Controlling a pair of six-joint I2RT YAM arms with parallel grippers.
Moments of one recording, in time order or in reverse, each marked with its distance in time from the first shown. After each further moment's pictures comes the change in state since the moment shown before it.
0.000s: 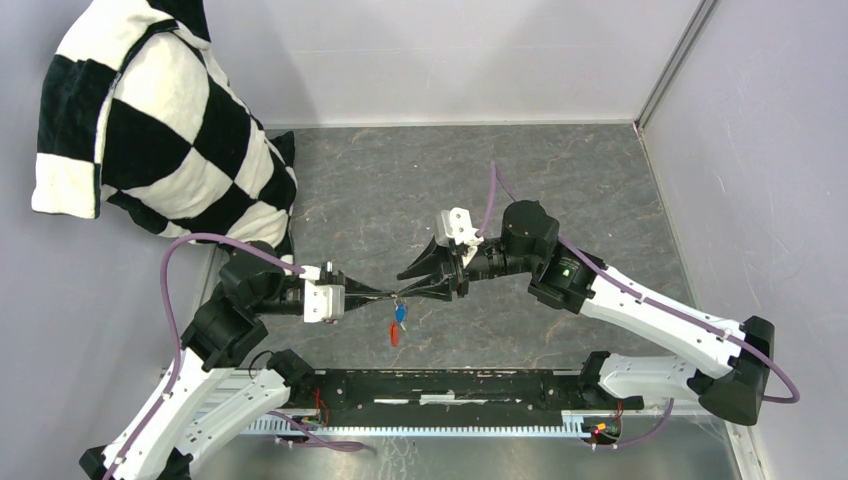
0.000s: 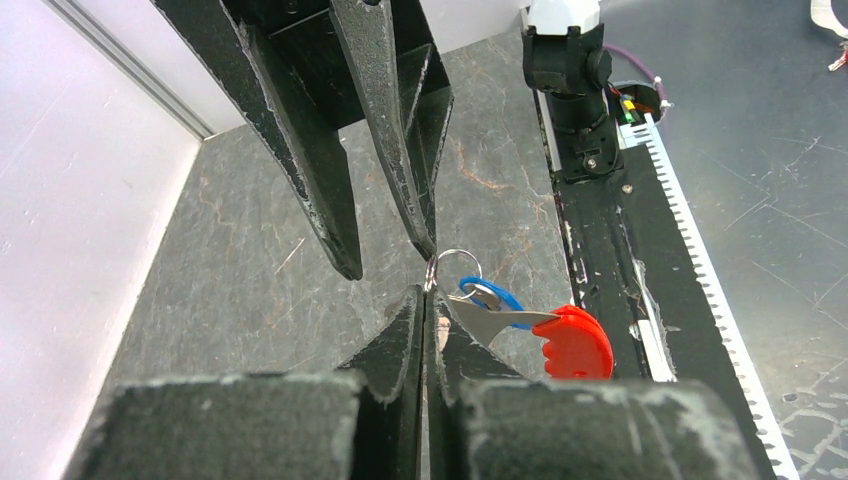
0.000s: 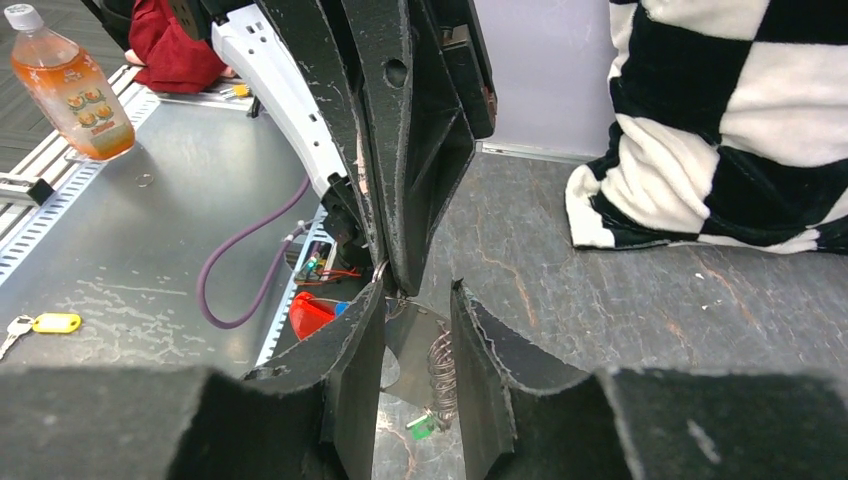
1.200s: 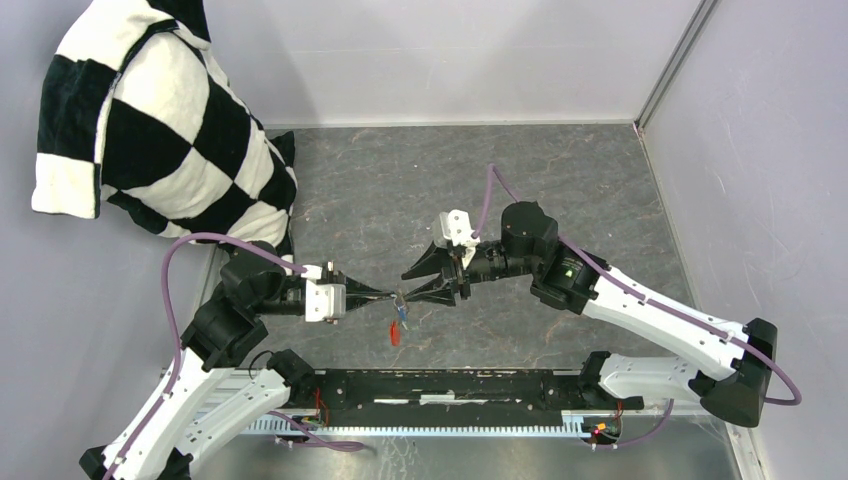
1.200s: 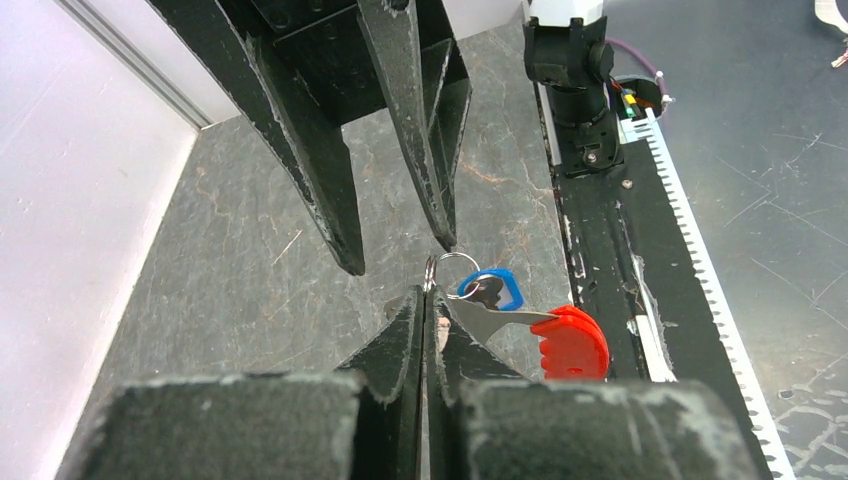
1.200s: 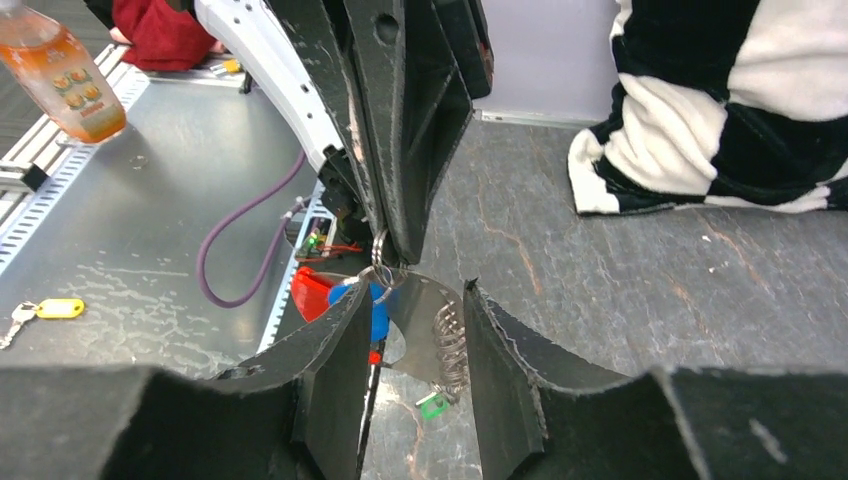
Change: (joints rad) left arm 0.000 0.000 0.000 -0.019 -0.010 0.001; right arm -0.004 -0.009 0.000 -0.088 0.027 -0.025
